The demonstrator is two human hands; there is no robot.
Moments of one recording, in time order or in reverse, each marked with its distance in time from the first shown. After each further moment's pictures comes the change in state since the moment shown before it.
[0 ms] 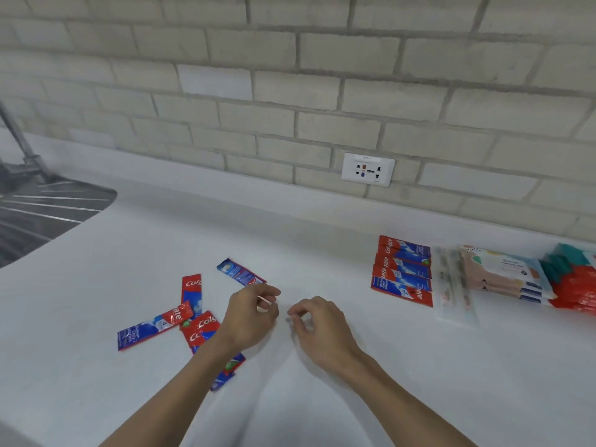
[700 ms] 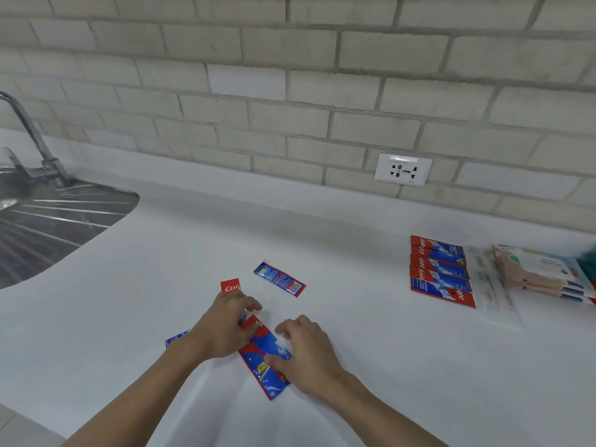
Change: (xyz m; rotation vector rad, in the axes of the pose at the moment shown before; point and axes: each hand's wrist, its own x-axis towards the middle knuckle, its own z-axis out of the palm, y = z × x) left_hand 0.002 -0.089 -0.099 0.447 -0.272 0.076; right_hand 0.007 -0.087 0.082 -0.075 -0.217 0.087
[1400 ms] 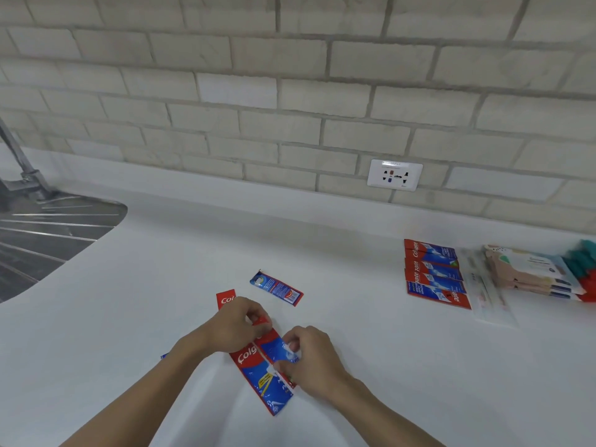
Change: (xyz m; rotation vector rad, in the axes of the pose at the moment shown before) left_hand 0.026 0.005 -0.009 -0.306 -0.169 -0.082; right_hand 0.008 0.006 -0.002 0.178 0.023 0.139
